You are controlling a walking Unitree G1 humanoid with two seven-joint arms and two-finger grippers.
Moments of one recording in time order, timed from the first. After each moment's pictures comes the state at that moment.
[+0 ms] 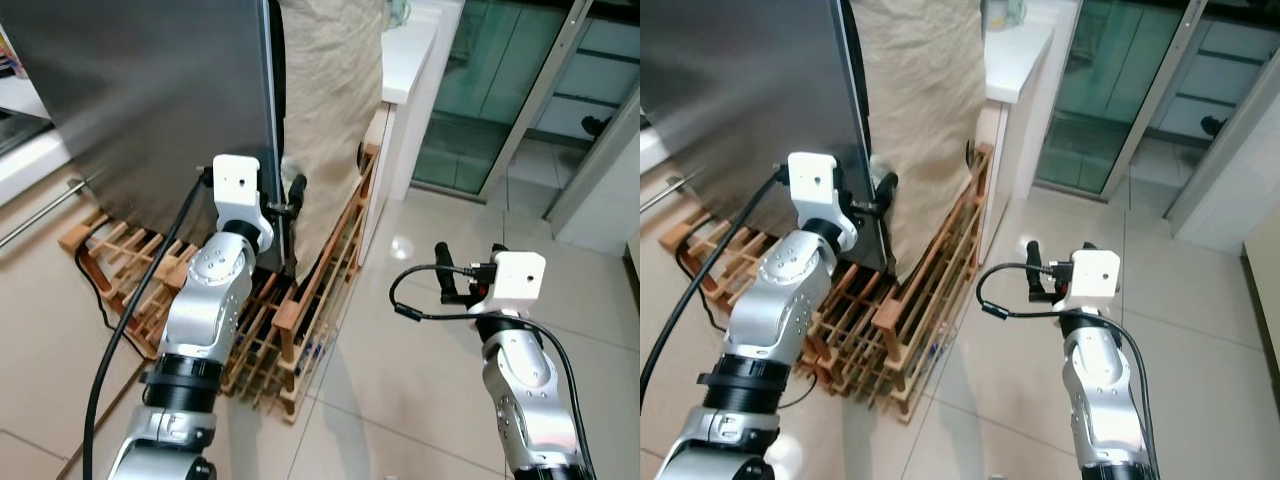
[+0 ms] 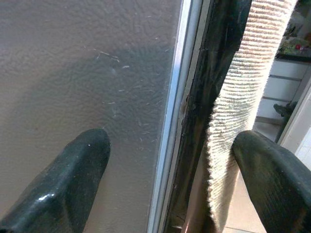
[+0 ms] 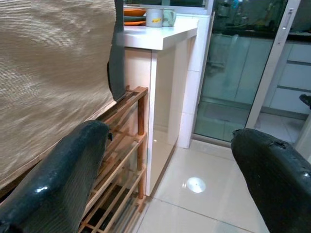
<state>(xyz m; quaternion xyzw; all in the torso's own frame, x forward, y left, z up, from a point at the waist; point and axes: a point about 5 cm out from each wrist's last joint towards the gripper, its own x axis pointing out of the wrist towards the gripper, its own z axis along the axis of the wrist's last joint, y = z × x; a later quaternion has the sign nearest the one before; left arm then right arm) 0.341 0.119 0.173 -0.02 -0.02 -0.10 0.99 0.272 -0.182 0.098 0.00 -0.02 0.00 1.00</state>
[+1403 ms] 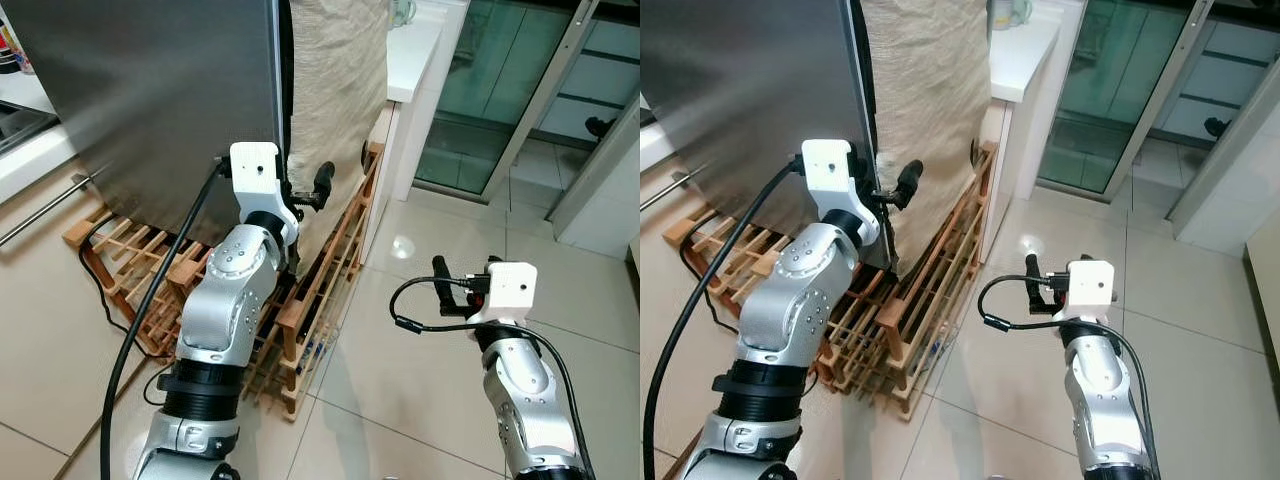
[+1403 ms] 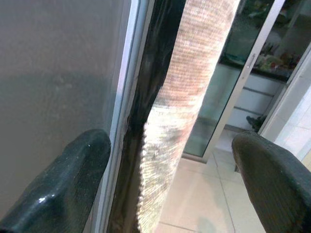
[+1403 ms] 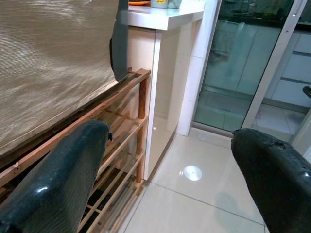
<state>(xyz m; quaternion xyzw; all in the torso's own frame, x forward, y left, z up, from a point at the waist) 0.331 0.081 0.193 -0.09 -0.01 -0.14 0.99 0.271 -0.187 0.083 -0.01 0.01 0.01 1.00</state>
